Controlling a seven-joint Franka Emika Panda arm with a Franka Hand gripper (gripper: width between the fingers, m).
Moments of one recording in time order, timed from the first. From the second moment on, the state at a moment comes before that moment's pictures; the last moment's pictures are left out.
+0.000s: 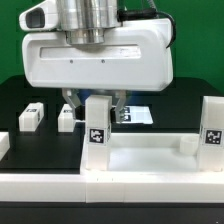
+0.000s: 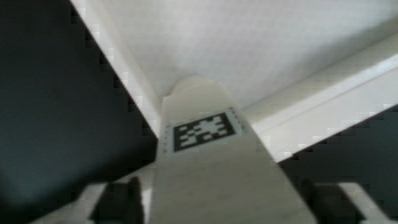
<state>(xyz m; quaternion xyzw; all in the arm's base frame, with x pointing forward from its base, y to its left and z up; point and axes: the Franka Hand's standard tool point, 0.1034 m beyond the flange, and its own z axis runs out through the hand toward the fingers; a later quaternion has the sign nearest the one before) 0.634 -0.049 0.099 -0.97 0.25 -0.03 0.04</state>
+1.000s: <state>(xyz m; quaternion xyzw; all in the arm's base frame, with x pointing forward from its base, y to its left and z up) 0.636 -0.047 0.102 -0.62 0.78 0.02 0.08</state>
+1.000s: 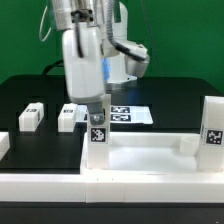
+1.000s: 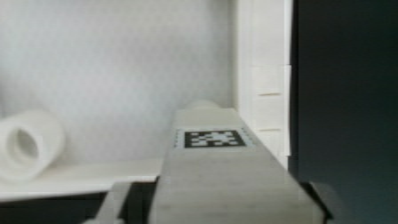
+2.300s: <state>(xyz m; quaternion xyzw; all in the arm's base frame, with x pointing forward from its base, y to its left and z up) 0.632 -0.010 0.142 -0.60 0.80 0.04 0.09</state>
